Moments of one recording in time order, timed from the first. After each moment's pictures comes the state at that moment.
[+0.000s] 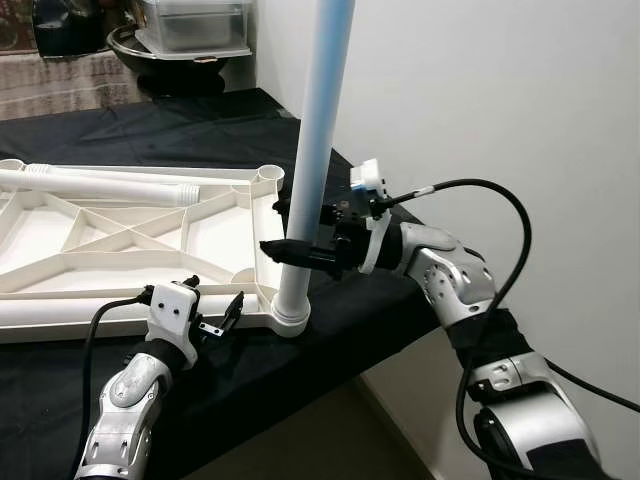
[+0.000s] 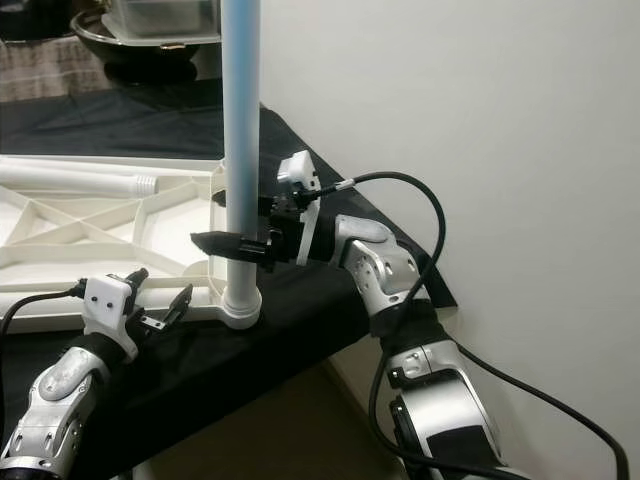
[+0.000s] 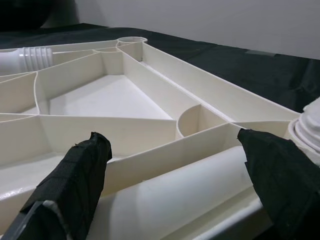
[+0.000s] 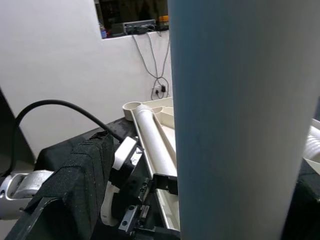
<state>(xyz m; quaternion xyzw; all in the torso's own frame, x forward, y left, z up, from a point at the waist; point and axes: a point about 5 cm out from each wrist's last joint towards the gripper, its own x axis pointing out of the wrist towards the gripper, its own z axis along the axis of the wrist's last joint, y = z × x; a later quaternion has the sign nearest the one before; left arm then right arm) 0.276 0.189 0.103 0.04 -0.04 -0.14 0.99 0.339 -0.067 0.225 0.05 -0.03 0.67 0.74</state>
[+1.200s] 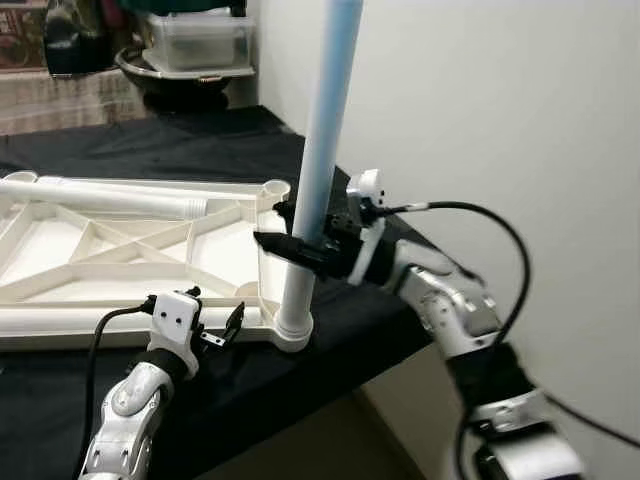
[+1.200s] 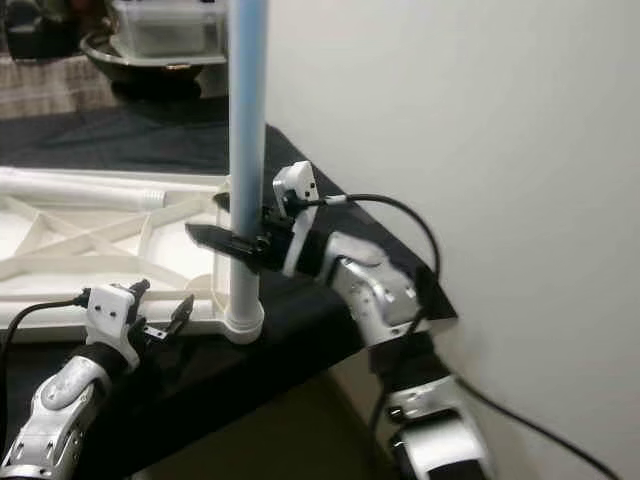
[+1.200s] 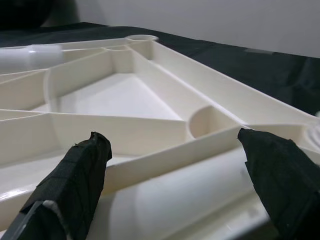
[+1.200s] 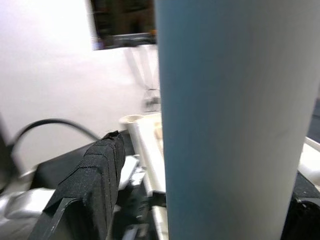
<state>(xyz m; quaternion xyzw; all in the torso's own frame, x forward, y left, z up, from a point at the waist) 0.276 0.187 0.102 0.04 -0.04 -0.14 0.99 0.317 -0.072 0.237 0.06 -0.06 0.65 0.76</state>
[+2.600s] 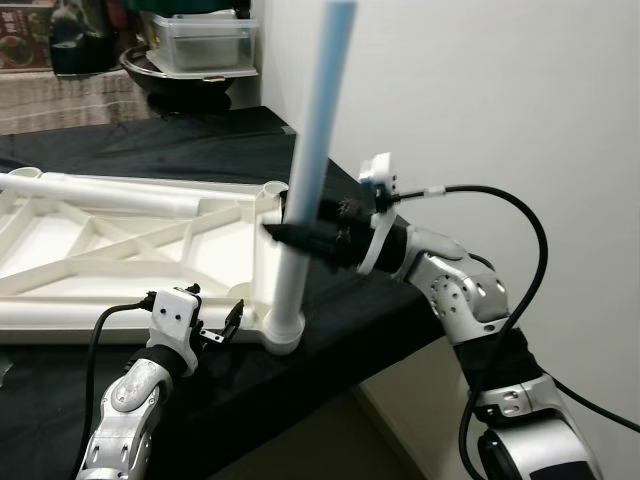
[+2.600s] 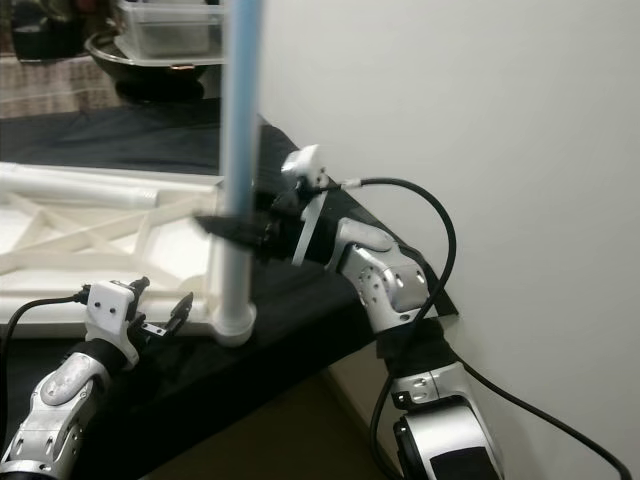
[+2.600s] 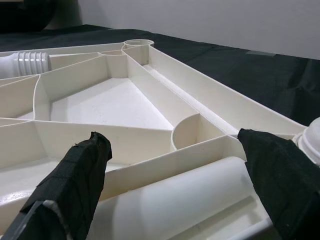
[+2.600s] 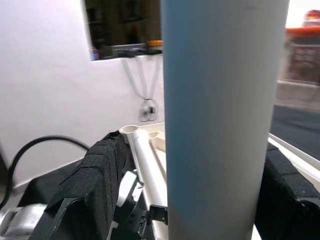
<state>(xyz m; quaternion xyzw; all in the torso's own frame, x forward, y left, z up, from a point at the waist) 0.279 0.188 0.102 0.04 -0.04 -0.14 0.99 0.324 -0.068 0.247 0.06 -0.08 0.65 0.75</state>
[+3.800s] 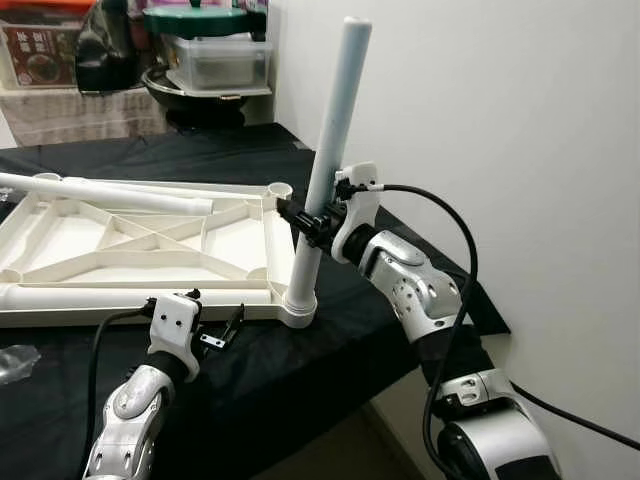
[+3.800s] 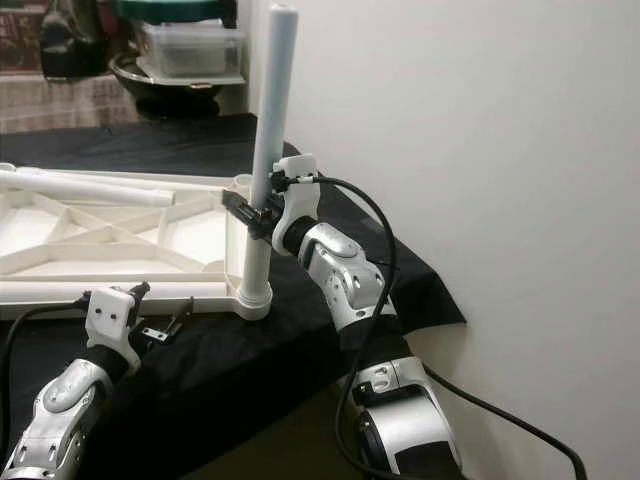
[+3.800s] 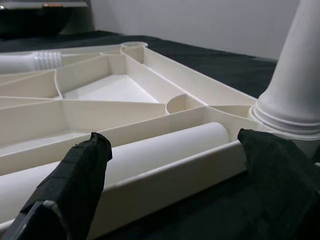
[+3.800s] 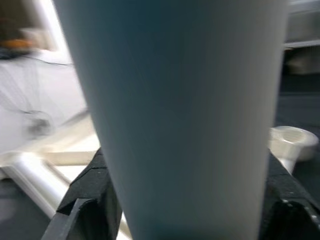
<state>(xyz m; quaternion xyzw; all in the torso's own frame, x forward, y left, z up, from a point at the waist) 0.279 0.189 0.101 0.04 -0.03 -0.14 0.99 0.365 -0.059 0.230 0.12 -0.02 0.40 0.91</state>
